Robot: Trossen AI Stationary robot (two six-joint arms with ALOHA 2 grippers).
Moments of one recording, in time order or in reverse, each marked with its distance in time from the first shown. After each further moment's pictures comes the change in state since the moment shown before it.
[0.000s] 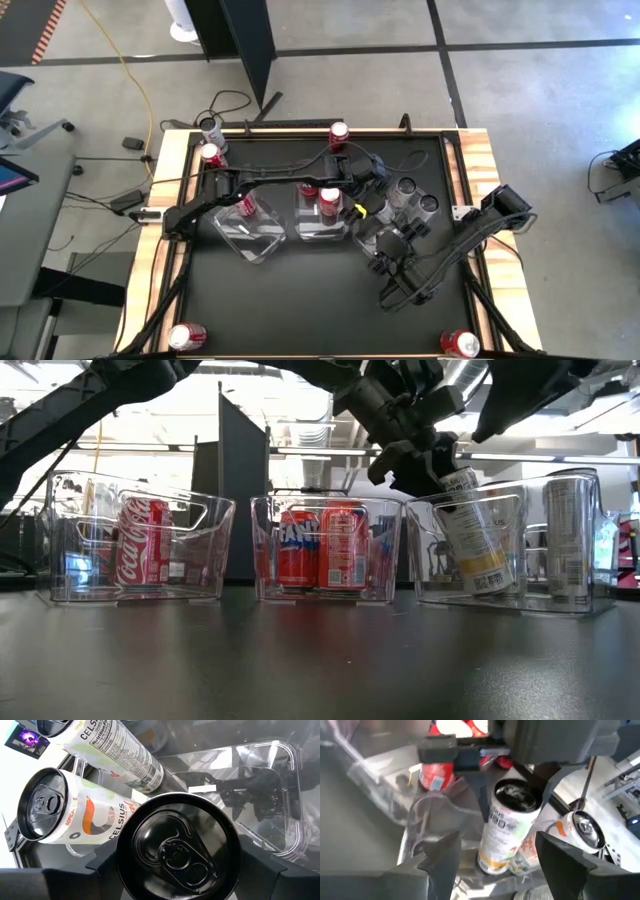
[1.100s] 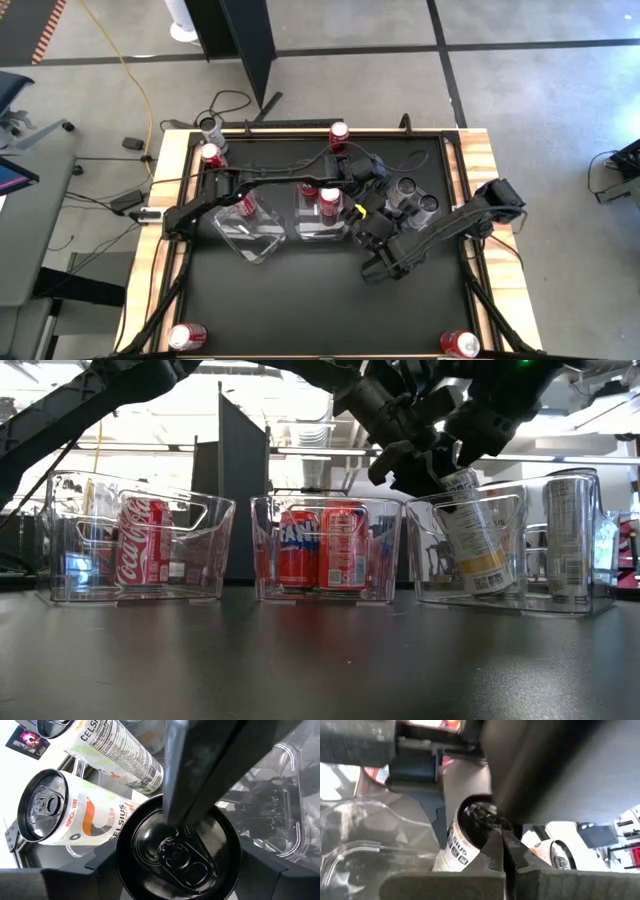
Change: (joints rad) left arm 0.000 0.002 -0.002 0.008 0.000 0.001; right arm -0.194 0.000 -0.061 0.063 0.030 -0.303
